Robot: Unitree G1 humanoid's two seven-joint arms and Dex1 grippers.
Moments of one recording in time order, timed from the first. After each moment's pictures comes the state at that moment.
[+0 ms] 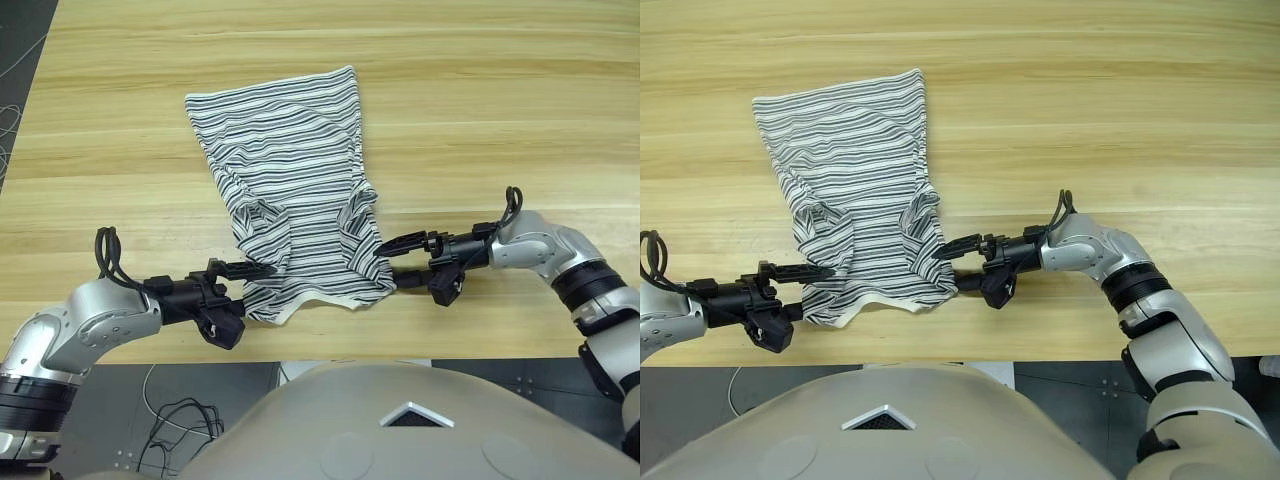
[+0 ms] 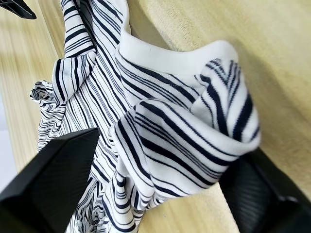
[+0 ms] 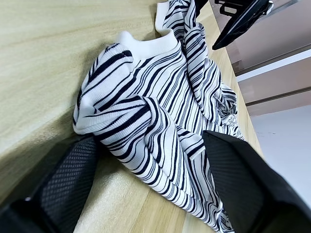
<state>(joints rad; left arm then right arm) 0.39 1.03 -0.06 -0.12 0.49 -0.90 -0.69 -0.37 -0.63 0.67 0.58 -0.39 -1.26 0.68</state>
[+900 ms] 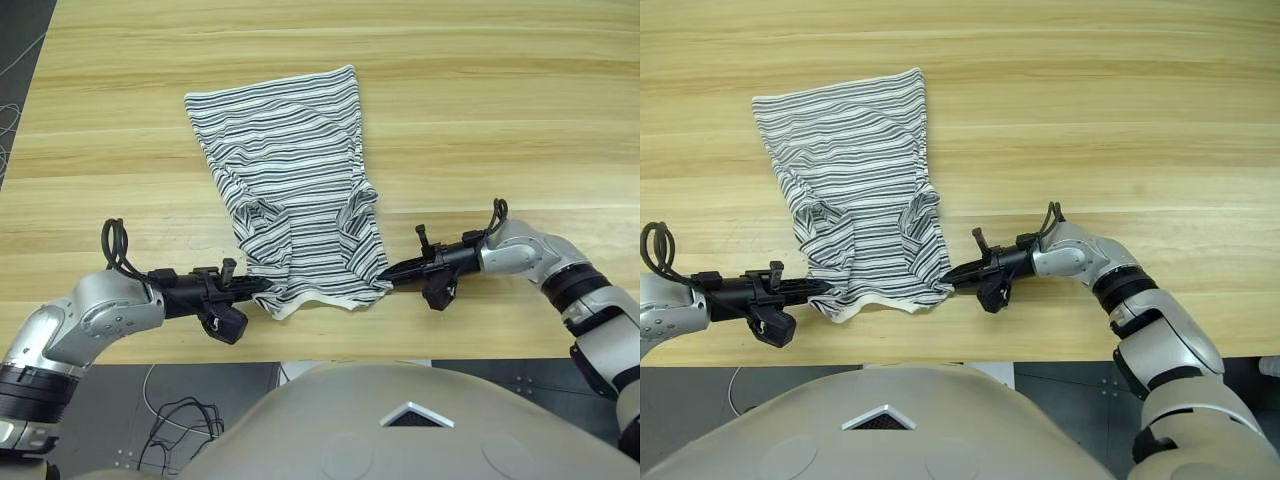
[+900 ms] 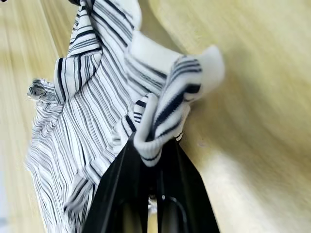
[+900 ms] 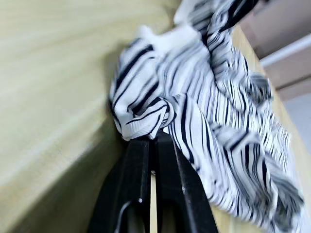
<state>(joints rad) 0.32 1.09 -0.14 -0.17 0.20 -0.69 -0.81 -0.37 -0.64 0.75 0.55 -0.12 -1.05 0.88</state>
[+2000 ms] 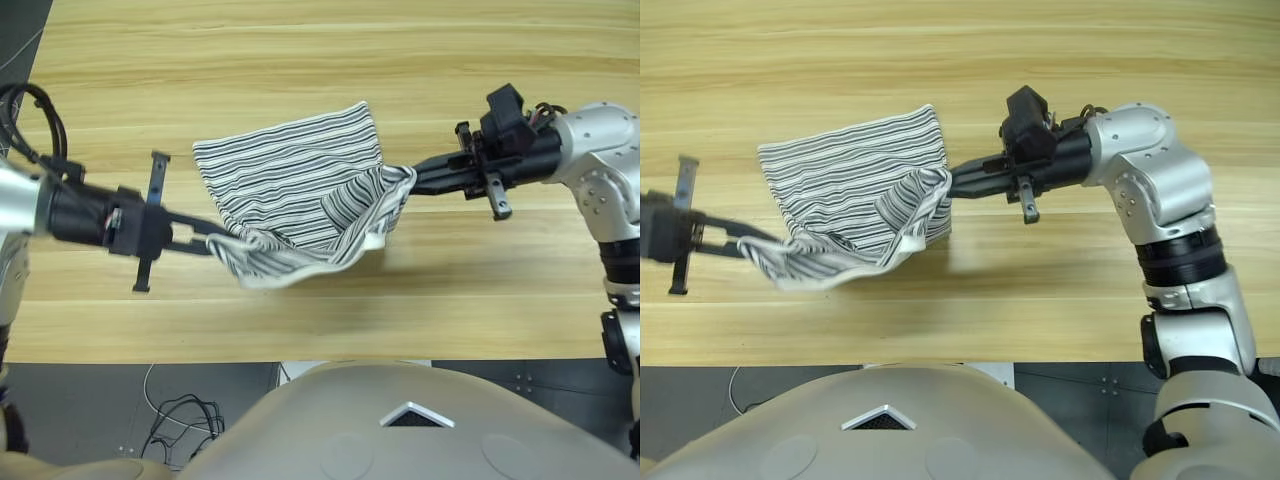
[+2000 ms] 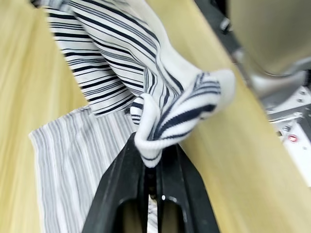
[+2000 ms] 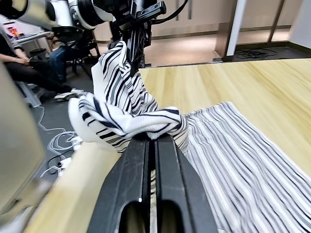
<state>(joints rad) -0.09 1.13 0.00 -0.20 -0.53 -0.03 -1.47 -0.50 -0.62 0.31 0.06 0.62 0.36 1.35</state>
